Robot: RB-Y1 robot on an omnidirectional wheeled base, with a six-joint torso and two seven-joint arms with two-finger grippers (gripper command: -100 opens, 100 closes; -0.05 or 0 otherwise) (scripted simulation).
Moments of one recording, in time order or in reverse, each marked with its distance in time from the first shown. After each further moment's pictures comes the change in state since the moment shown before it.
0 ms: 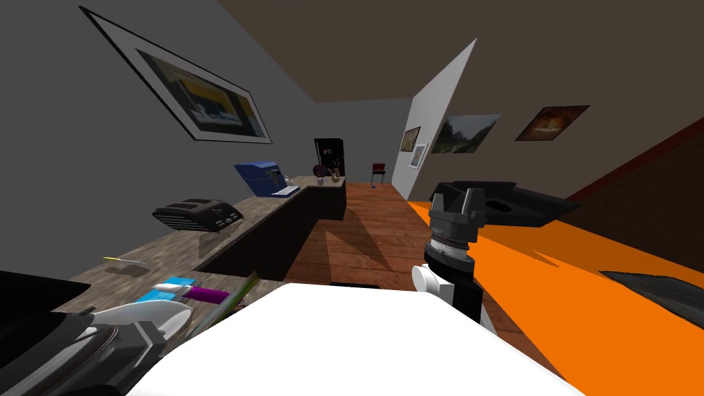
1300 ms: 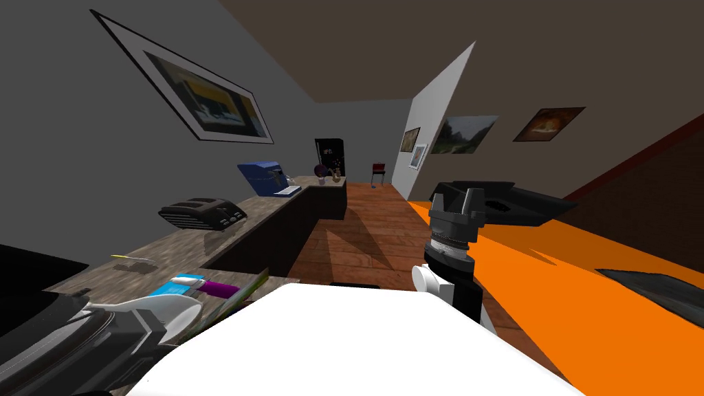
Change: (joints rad) left arm 0.044 0.043 0.229 -0.037 0.186 0.058 0.090; right arm 0.000 0.000 0.000 0.000 0.000 0.000 0.000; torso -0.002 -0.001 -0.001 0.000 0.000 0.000
